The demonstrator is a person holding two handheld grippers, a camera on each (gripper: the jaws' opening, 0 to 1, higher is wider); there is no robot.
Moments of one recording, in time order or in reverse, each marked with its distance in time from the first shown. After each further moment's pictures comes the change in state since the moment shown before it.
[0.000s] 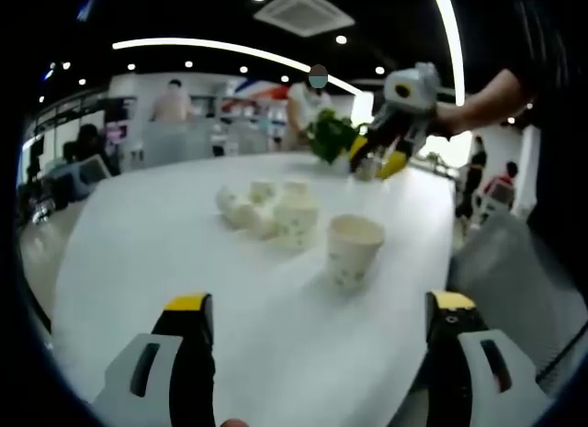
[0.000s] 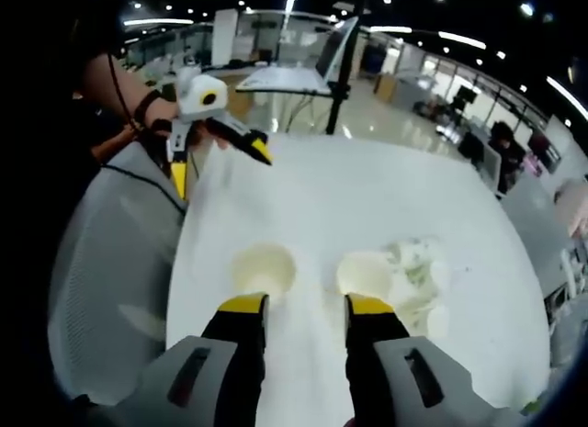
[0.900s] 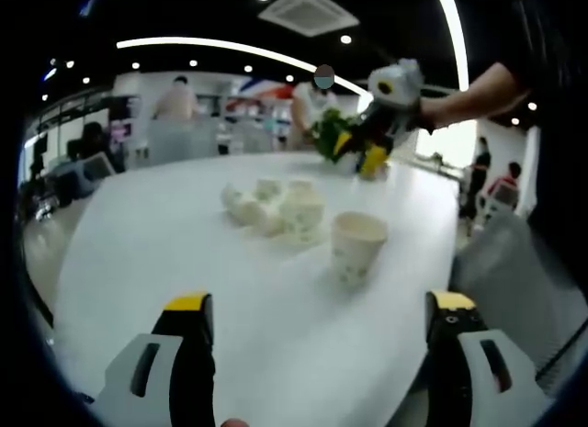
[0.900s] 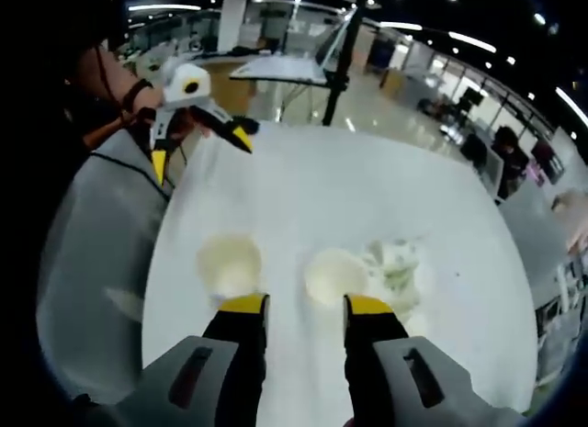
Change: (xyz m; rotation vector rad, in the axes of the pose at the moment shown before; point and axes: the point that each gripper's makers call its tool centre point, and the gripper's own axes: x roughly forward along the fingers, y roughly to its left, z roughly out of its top) left arm -0.004 0.005 -0.006 -0.014 -0.001 0.026; right arm 0.013 -0.034 -0.003 -0.053 0.052 0.009
